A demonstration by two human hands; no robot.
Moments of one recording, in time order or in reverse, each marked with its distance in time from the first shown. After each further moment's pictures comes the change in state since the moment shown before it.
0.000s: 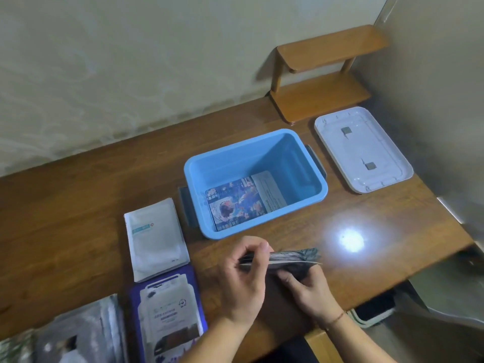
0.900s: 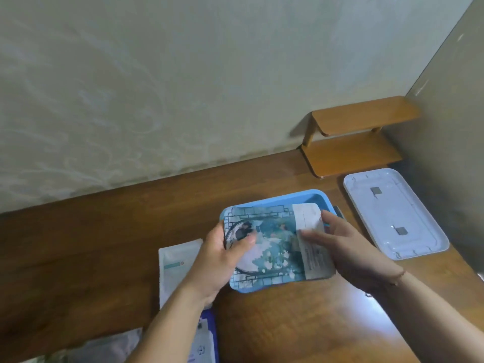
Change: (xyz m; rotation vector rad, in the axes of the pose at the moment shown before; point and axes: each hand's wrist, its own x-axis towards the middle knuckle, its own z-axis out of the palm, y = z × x) left_hand 0.119 0.069 -0.070 -0.193 -0.173 -0.502; right_hand 0.127 -0.181 -0.037 0.265 -0.287 0.343
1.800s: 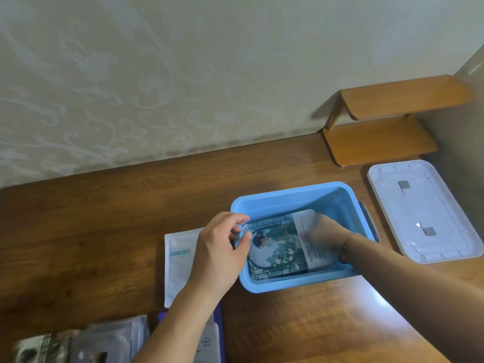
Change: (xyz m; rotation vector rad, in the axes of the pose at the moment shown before) left_hand 0.026 -0.045 -0.025 0.740 0.317 0.506; right_hand 0.112 0.048 -0.003 -0.953 0.177 0.378
